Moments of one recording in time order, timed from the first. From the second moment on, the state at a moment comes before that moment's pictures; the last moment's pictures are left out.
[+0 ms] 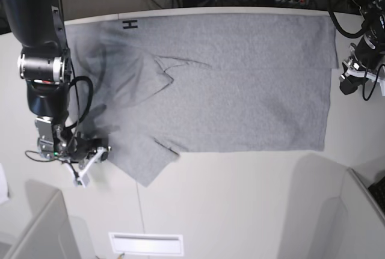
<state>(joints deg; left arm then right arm) 21.3 -19.4 -43.5 104.8 -58.0 -5.8 58.4 41.9 15.2 -1.6 19.4 10.0 26.2 -31.4</state>
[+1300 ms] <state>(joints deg) -31.8 -24.3 -8.4 38.8 -27.1 -6.0 38.5 41.0 14.6 -1.3 21.6 9.8 24.3 -31.8</state>
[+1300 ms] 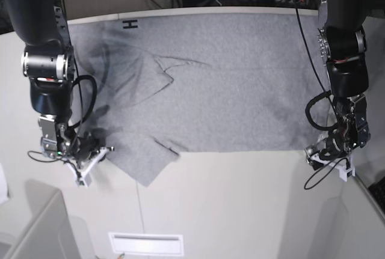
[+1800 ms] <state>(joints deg) -30.8 -24.4 -3.9 35.0 -27.4 -6.0 32.2 41.0 14.5 -1.3 21.6 9.6 24.3 -31.7</state>
